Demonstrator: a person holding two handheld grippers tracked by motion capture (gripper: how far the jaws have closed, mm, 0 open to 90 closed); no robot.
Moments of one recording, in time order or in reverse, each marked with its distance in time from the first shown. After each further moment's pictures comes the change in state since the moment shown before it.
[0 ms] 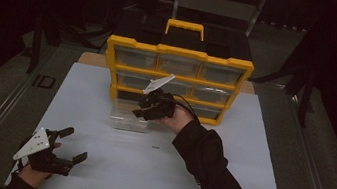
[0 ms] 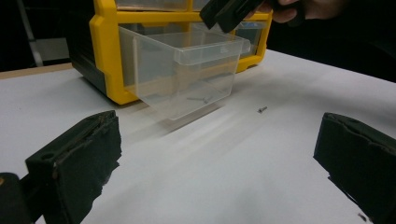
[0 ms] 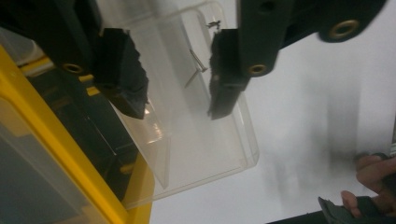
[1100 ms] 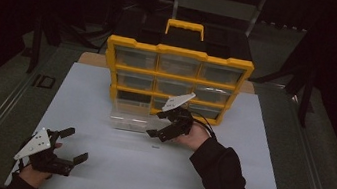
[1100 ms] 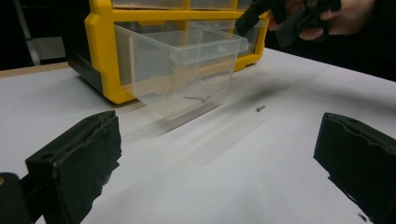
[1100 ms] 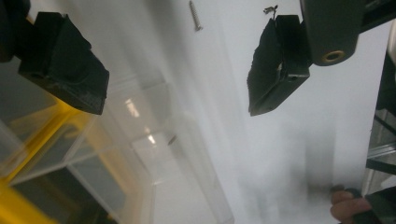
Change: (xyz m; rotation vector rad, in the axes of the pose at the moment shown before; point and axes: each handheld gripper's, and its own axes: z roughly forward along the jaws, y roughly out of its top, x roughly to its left) left arm -0.001 0.000 0.001 0.006 -0.007 0.000; right arm 0.010 -0.062 -0.027 -0.034 0.035 0.011
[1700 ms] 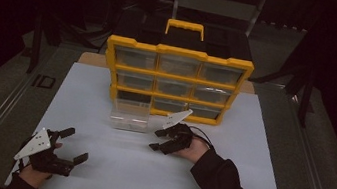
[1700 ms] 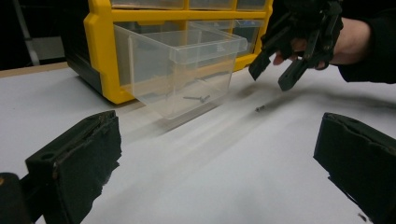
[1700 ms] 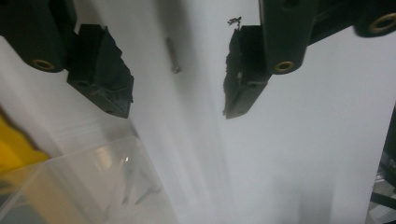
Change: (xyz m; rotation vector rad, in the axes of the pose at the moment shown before) left arm 0.000 0.000 0.000 -0.001 -0.002 -0.001; right arm 0.008 -0.044 0.022 0.060 0.055 -0.045
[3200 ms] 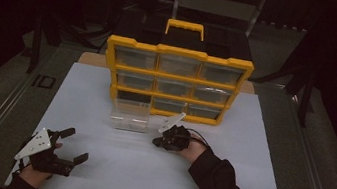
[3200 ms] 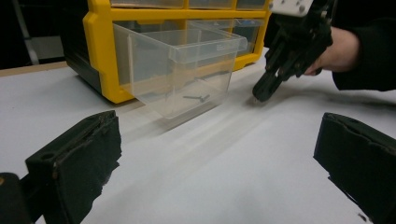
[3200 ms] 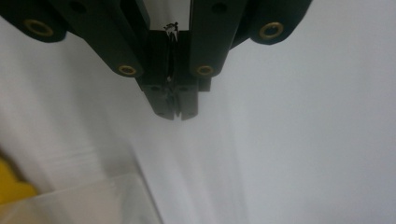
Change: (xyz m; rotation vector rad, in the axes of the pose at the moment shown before) left arm 0.000 0.000 0.000 0.003 -0.001 0.002; right arm -0.004 -0.006 0.015 0.108 -0.056 -0.064
